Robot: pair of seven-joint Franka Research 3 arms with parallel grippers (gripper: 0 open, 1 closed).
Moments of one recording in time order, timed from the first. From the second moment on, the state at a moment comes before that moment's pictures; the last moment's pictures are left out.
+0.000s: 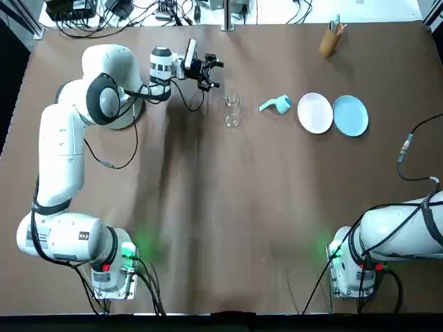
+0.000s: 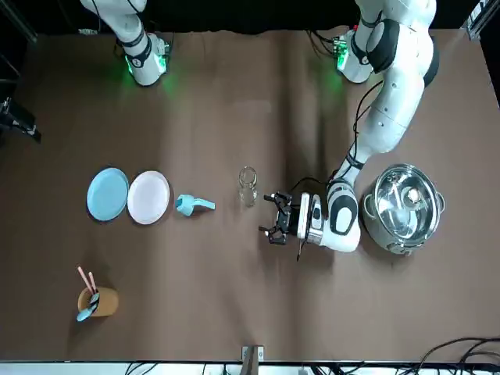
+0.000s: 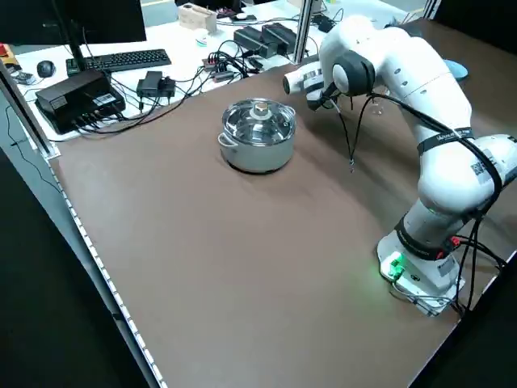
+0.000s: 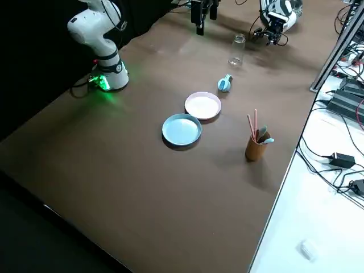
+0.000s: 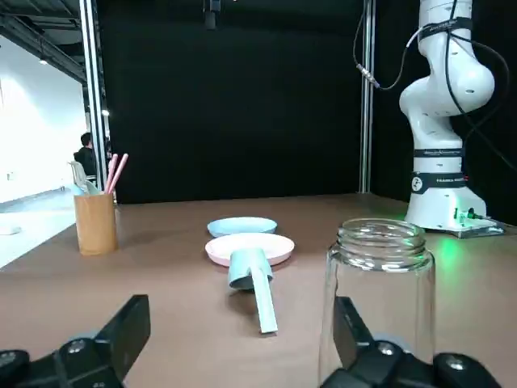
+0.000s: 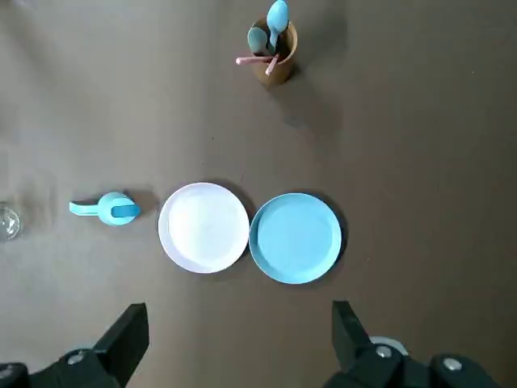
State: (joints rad) left arm -0.09 1.07 -0.36 -1.33 -1.38 1.83 2.39; right arm -0.06 0.01 -0.02 -1.48 0.03 1.54 -0.13
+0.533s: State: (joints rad) left arm -0.11 1.14 -0.36 -1.34 -1.38 1.86 2.40; right arm -0.06 0.01 -0.02 -1.48 0.03 1.54 -0.13
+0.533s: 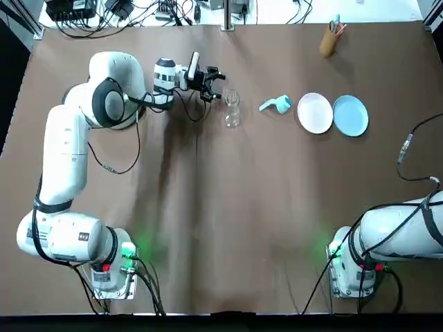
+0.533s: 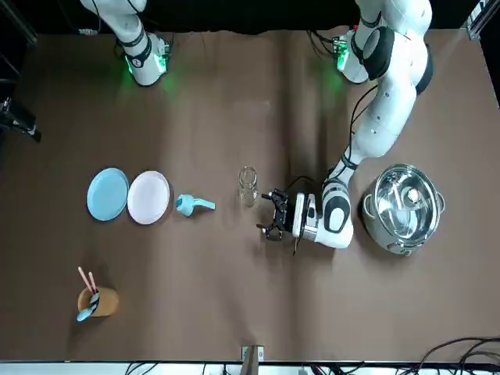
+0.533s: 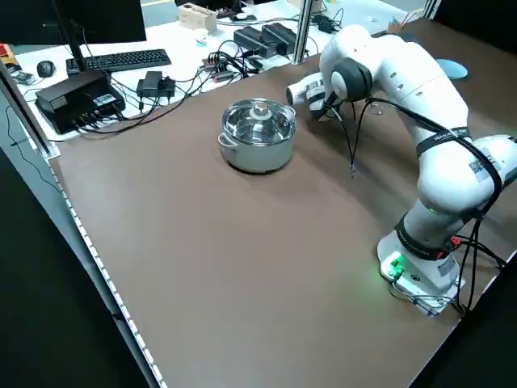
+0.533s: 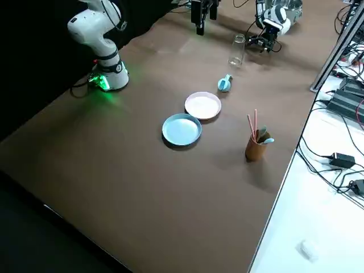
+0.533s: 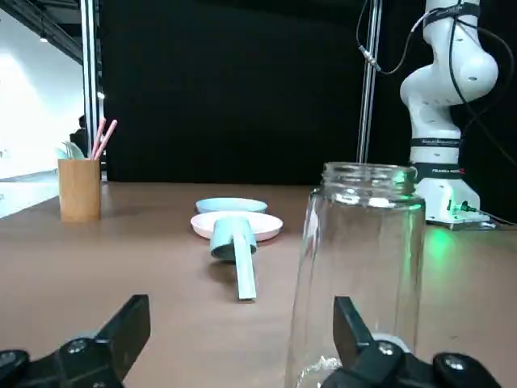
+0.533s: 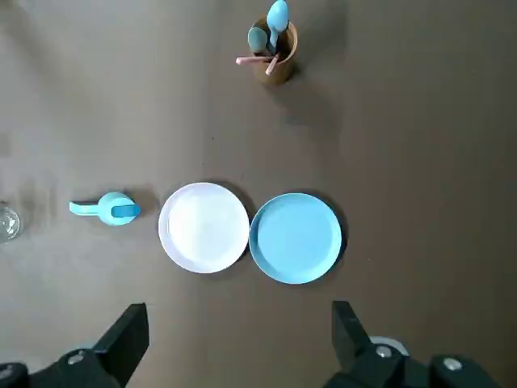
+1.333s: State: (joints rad) left arm -0.13 1.17 -0.36 -1.34 -1.38 1.92 2.46; right arm -0.06 0.03 -0.02 -1.48 0.04 1.53 -0.13
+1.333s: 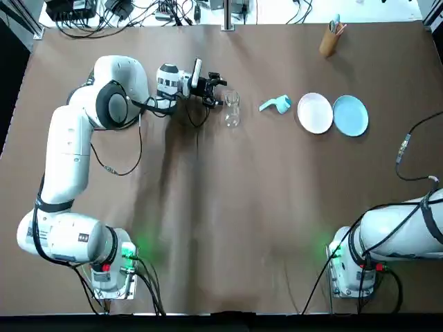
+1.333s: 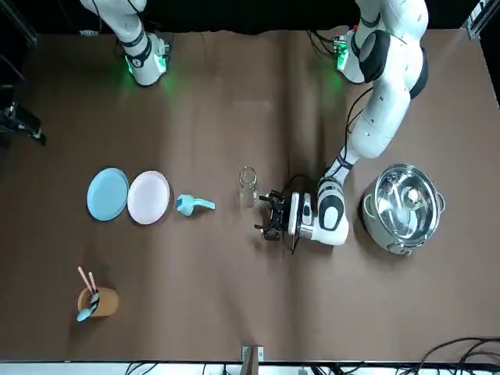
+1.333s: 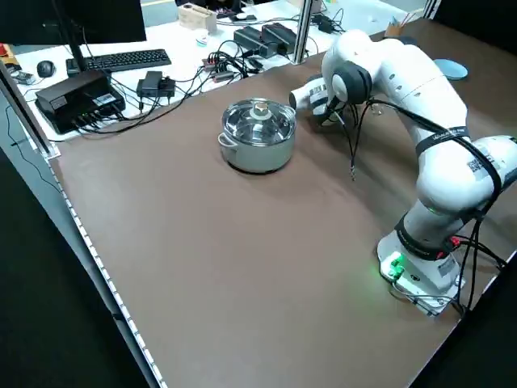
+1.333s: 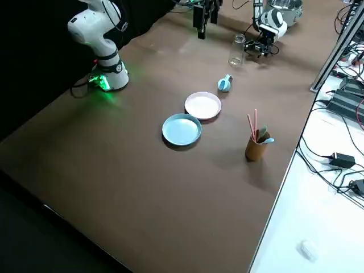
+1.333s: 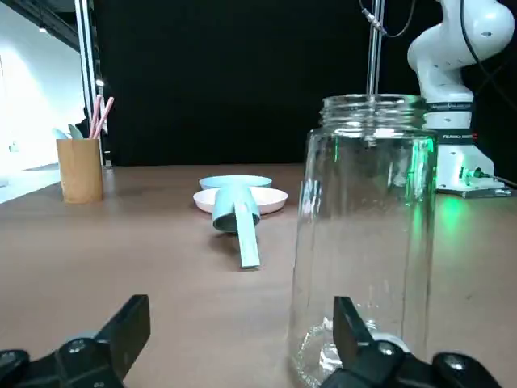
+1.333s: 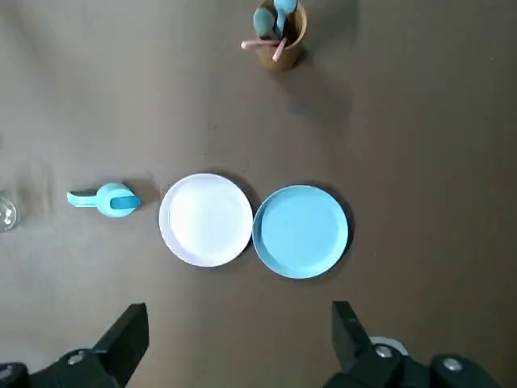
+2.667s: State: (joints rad) left arm -0.19 1.17 -0.36 -1.36 -1.34 1.91 2.57; right arm 0.04 0.17 -0.01 -1.86 0.45 1.90 -0.13
